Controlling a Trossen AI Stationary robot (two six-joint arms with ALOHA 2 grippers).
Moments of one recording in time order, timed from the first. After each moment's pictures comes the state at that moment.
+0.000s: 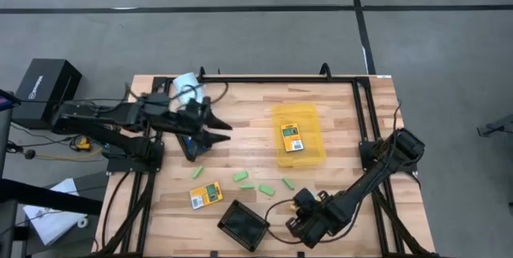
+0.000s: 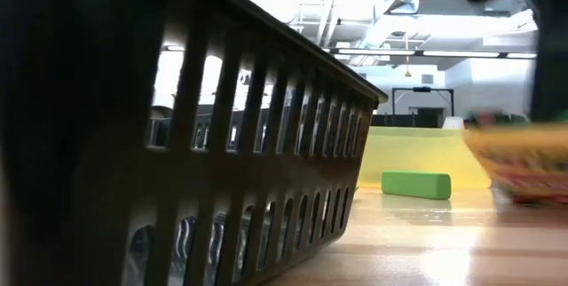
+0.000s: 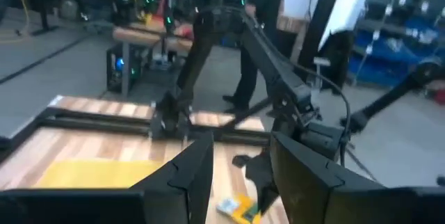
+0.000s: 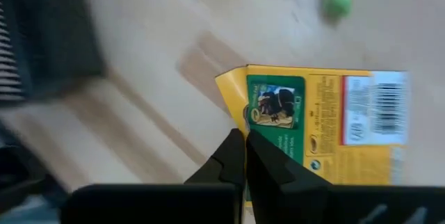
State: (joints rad) left arm -0.09 0.99 1.02 -0.10 0.02 -0.20; right arm 0.74 1.88 1.30 -0.75 0.35 1.62
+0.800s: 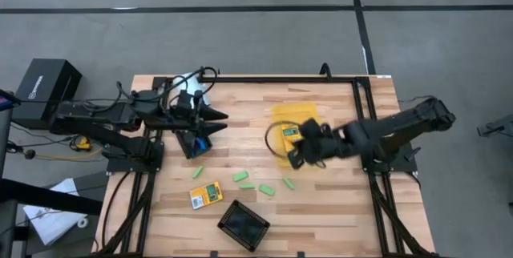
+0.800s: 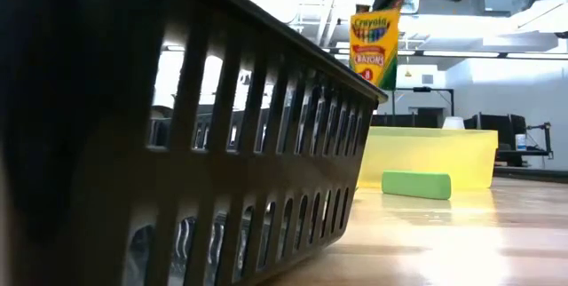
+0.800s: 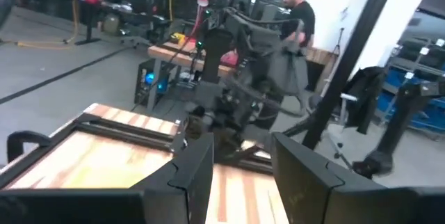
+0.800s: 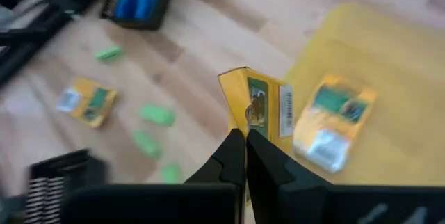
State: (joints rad) left arm -0.09 0.97 1.02 -0.06 -0.12 -0.27; right arm 0.30 1.40 1.30 -0.92 0.51 1.03
